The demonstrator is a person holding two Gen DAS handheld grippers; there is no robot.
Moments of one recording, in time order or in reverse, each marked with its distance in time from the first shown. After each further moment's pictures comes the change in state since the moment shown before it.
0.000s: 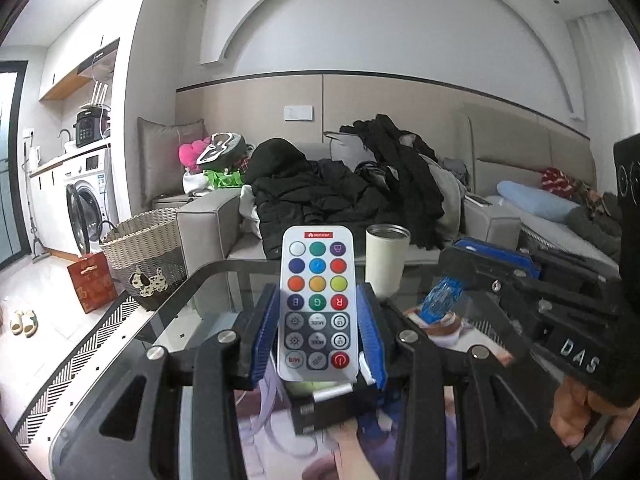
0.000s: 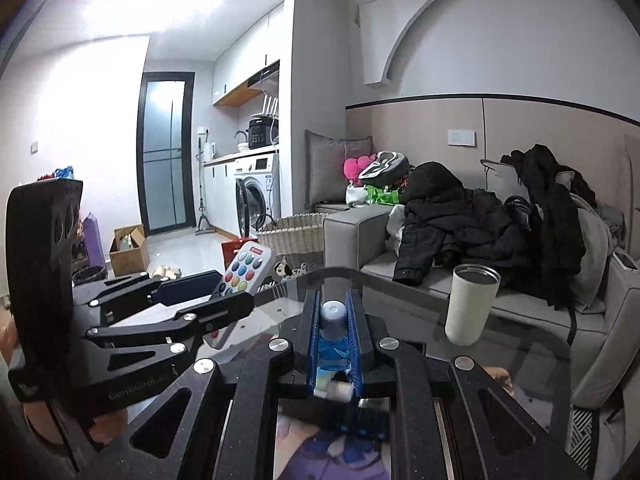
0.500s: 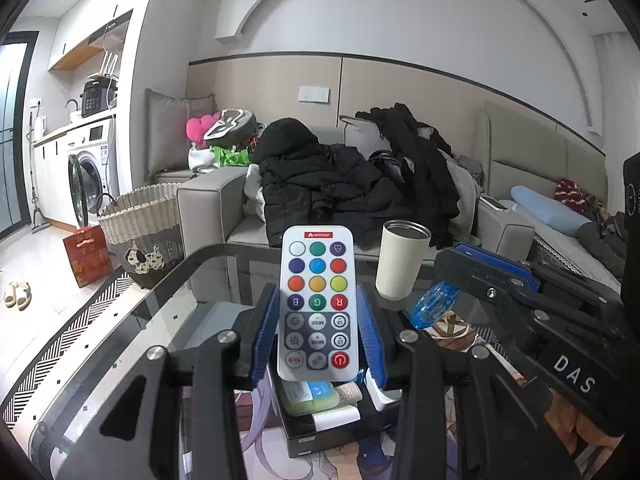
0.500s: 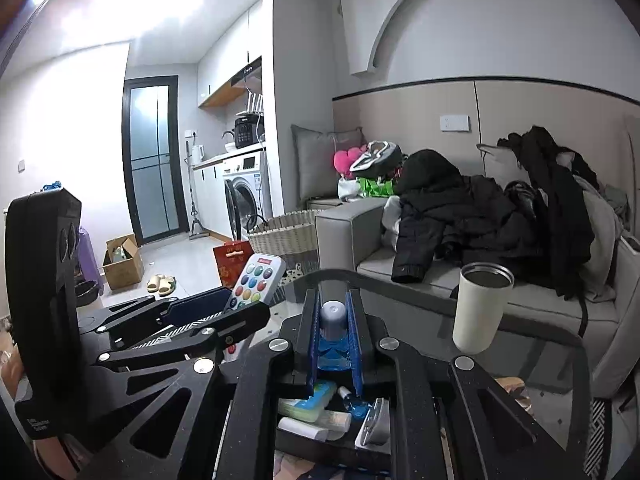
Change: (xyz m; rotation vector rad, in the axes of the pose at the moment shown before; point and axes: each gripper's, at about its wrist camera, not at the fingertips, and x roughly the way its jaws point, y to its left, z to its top) left arm 0.049 0.010 0.003 -0.075 0.068 0.012; right arm 0.063 -0.018 0.013 0.068 0.037 -0.011
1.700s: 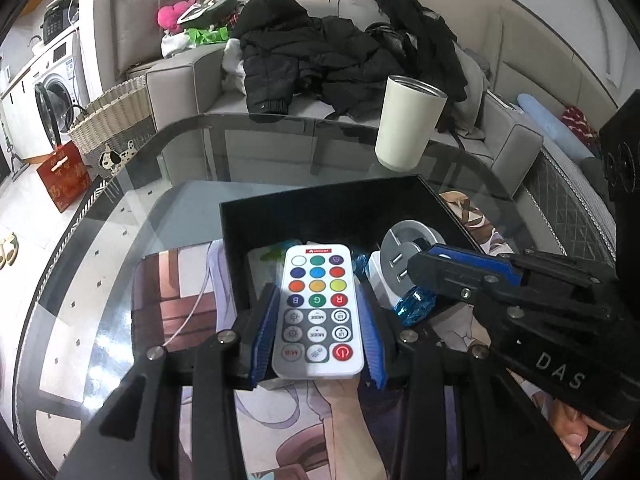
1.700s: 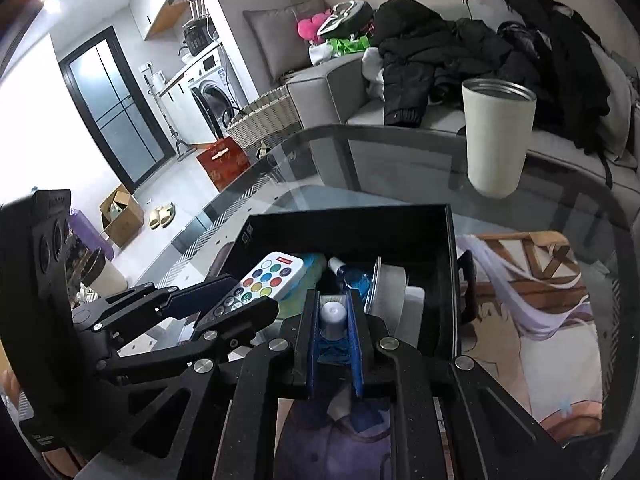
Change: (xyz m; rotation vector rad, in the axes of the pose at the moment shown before) left arm 0.082 -0.013 -0.048 -0.012 0.460 -0.042; right arm 0.088 -0.044 -0.064 0.228 0.498 0.027
